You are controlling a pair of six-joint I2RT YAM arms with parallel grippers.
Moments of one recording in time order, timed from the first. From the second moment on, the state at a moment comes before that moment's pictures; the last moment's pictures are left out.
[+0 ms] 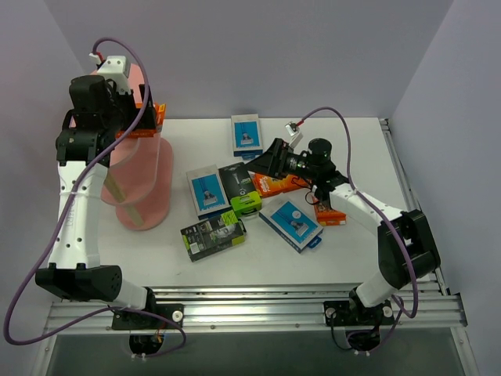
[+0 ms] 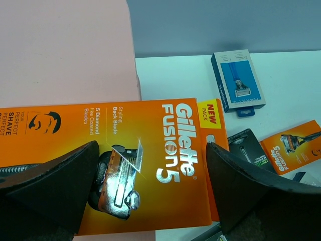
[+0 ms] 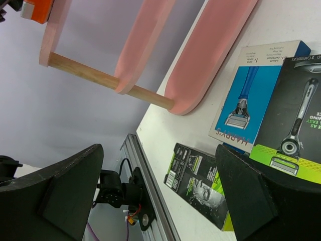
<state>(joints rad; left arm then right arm) -0.05 1.47 1.89 -0.77 0.03 -0.03 0.41 1.56 0.98 0.47 -0.73 0.88</state>
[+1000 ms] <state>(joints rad) -0.04 1.46 1.86 -0.74 0.01 -0.04 0.40 1.56 0.96 0.45 -0.73 0.86</state>
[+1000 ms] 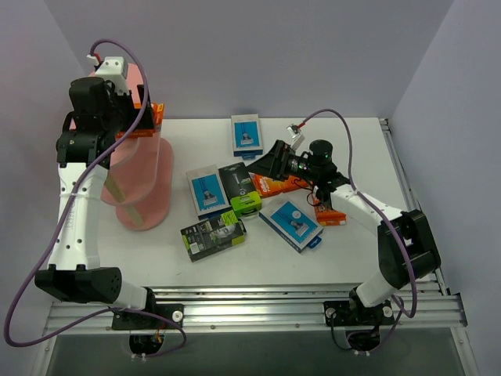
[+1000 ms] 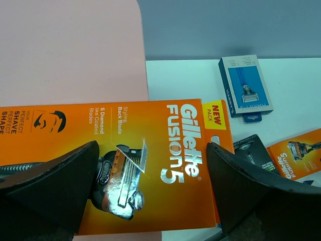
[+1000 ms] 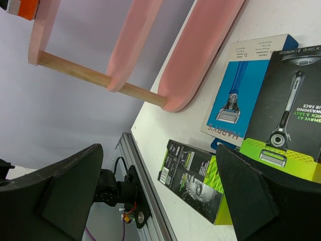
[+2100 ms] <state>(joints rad) 0.01 1.65 1.96 -0.58 -0.05 -0.03 0.33 1.59 0.94 0.45 -0.78 0.83</state>
